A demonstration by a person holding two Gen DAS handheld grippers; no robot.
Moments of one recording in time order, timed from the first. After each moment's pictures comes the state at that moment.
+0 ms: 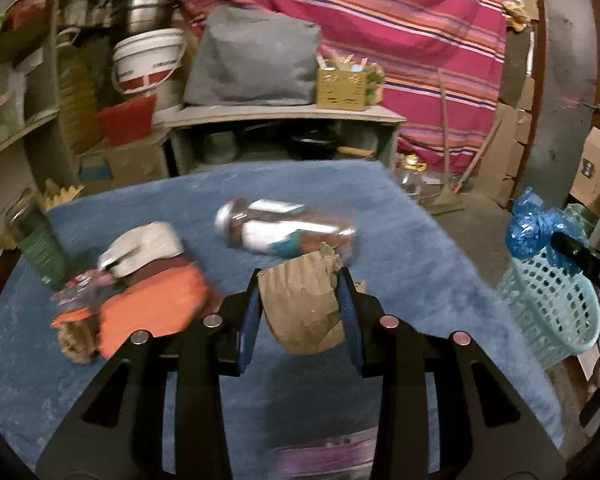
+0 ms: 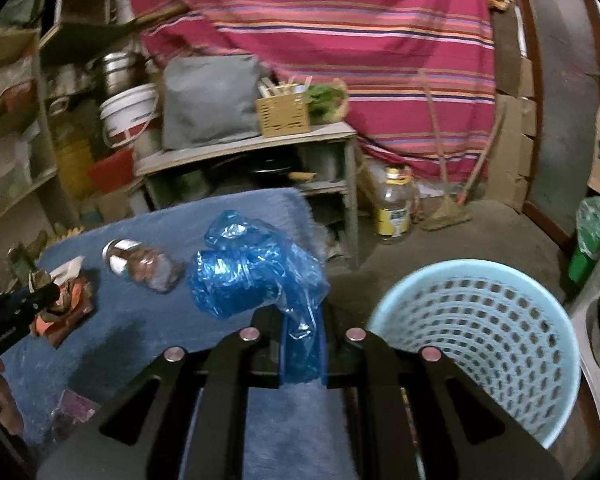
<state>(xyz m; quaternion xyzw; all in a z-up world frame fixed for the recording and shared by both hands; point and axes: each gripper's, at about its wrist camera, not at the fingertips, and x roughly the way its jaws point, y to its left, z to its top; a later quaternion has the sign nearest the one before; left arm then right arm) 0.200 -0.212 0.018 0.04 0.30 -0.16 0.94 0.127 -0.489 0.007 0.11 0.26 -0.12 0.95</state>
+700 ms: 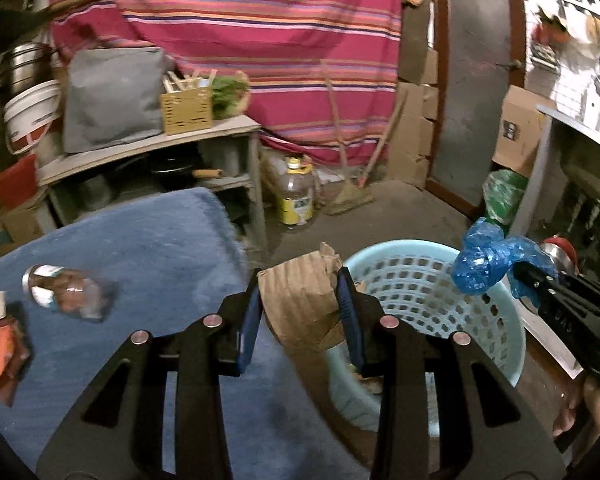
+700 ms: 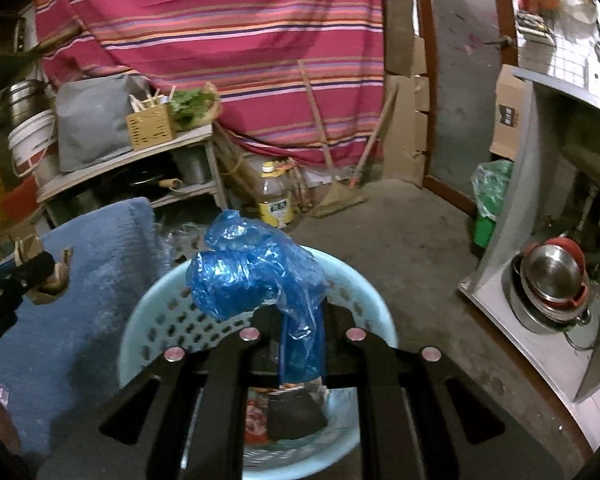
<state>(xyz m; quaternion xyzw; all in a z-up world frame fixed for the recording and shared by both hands) 0.147 -0.444 0.018 0.09 0.27 -0.30 0.91 0.041 -0.639 -0.014 0.13 0.27 -0.27 0.92</state>
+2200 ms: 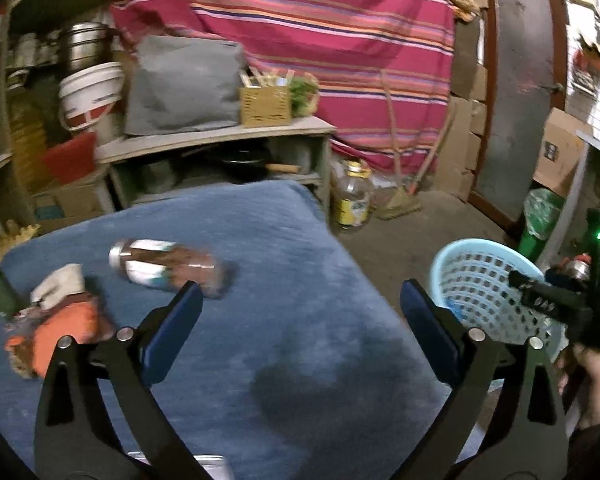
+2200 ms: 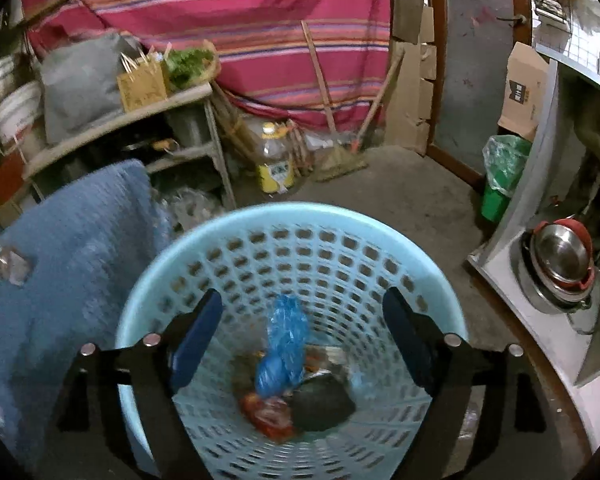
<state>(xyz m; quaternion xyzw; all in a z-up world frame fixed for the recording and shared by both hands) 0.169 -0.307 0.034 0.06 0.27 -0.22 0.94 0.103 -0.596 -0.031 0.14 0.32 -0.26 0.90</state>
